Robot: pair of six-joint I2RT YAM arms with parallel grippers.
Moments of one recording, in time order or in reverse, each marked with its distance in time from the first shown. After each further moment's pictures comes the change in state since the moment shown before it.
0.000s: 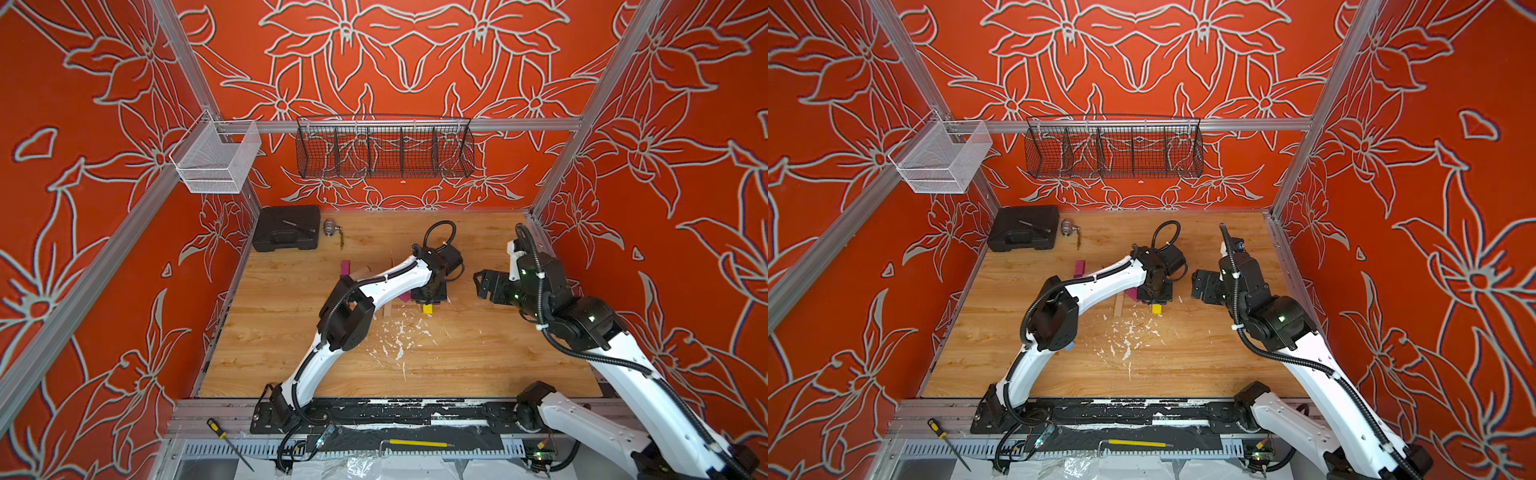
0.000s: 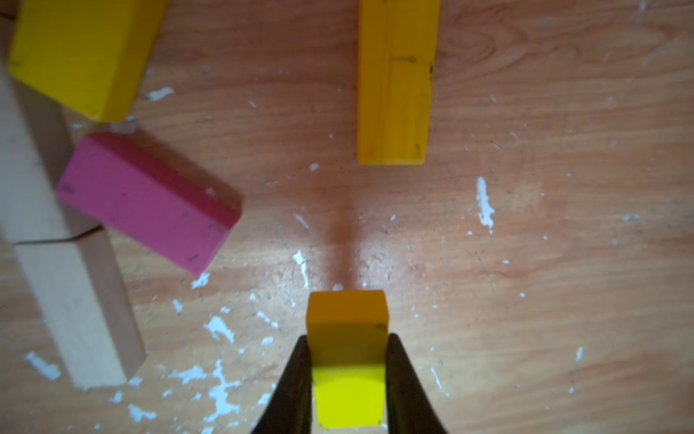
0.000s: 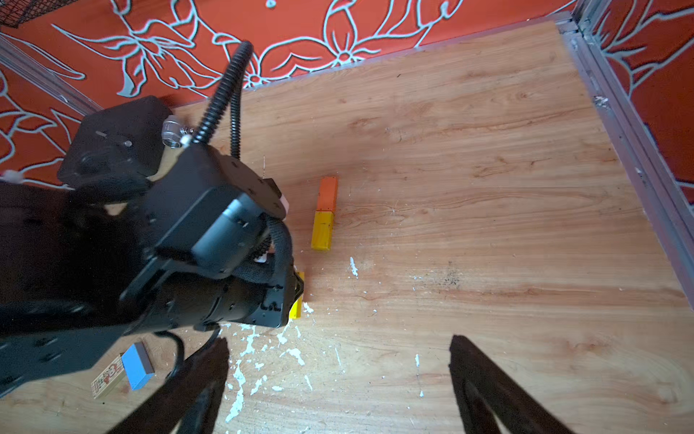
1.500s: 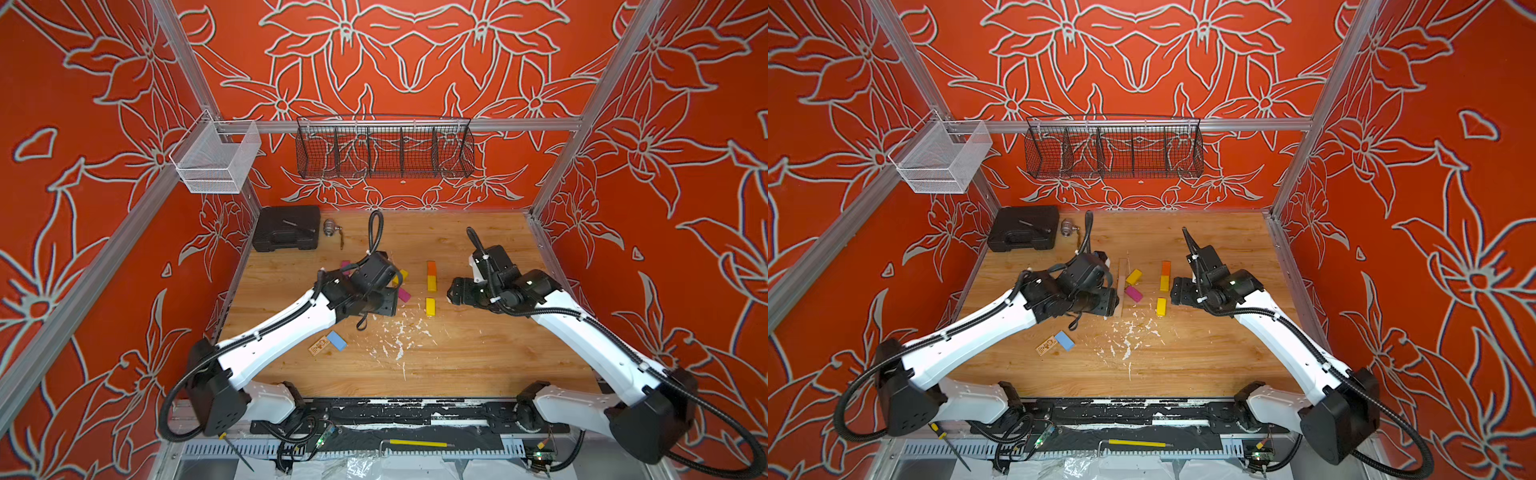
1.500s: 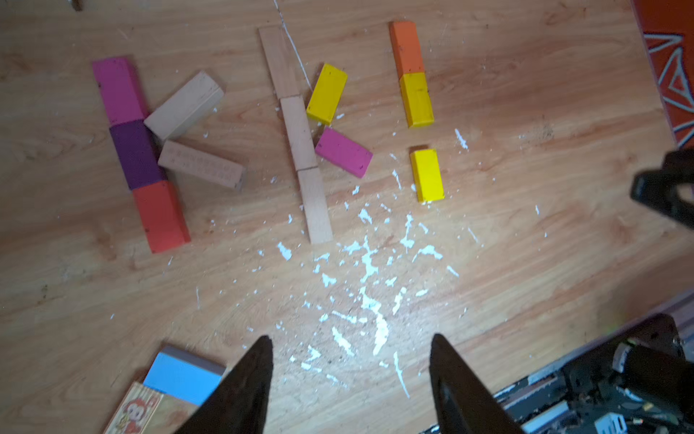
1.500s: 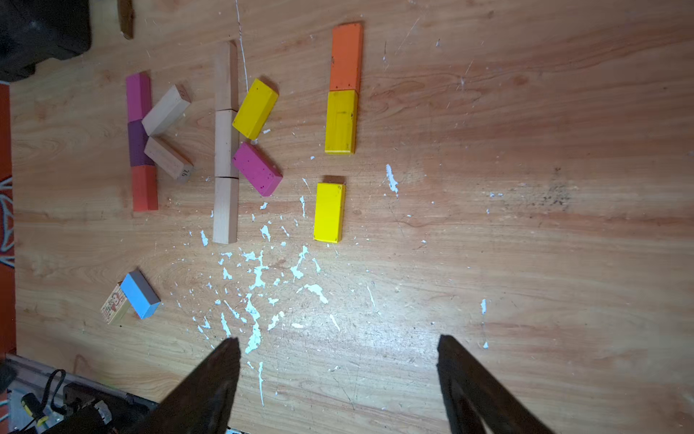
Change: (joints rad) left arm 0.060 -1.109 -0.972 0.310 -0.089 0.268; right arm 0.006 0.359 -0.021 0.015 -0.265 0.100
